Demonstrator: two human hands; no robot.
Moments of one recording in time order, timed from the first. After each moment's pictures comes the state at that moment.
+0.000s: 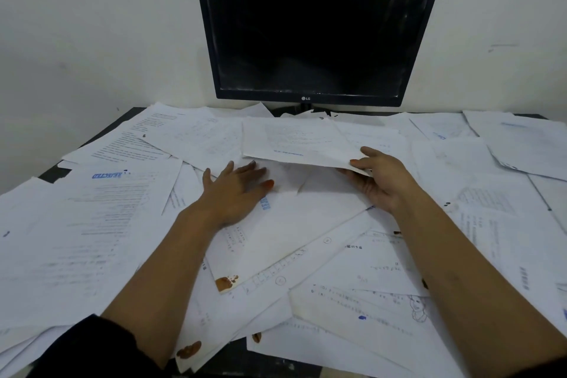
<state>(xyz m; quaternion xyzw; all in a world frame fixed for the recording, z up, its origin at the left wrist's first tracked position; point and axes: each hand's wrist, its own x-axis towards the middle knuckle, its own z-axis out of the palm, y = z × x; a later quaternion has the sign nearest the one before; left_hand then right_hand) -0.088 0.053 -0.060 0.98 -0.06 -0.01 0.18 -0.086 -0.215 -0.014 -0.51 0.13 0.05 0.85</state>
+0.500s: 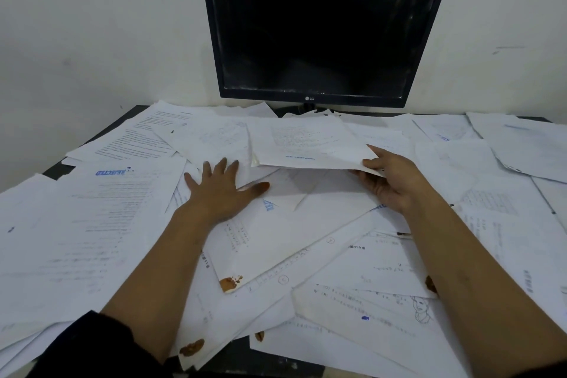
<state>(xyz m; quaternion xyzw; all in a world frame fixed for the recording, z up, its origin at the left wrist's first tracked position) -0.090 0.067 -0.058 0.99 0.05 0.00 0.15 -0.087 -0.223 -0.010 -0.53 0.12 0.05 0.84</state>
